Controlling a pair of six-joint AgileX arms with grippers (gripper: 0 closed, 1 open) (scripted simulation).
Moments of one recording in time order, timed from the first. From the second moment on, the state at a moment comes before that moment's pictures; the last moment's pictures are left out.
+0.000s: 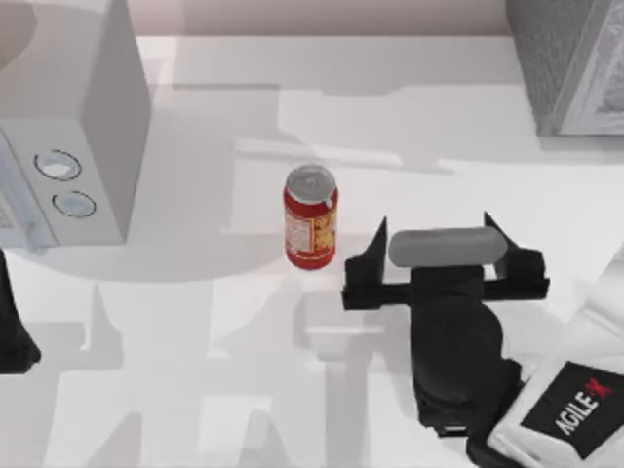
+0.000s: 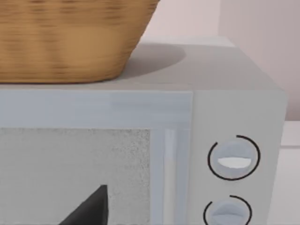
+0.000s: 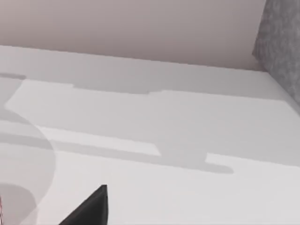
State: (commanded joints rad) left arm 0.00 0.00 0.00 0.00 0.00 0.00; right arm 0.87 2.11 0.58 1.37 0.93 0.02
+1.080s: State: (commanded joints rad) left arm 0.00 0.00 0.00 0.00 0.00 0.00; right arm 0.05 0.15 0.03 0.07 0.08 0.00
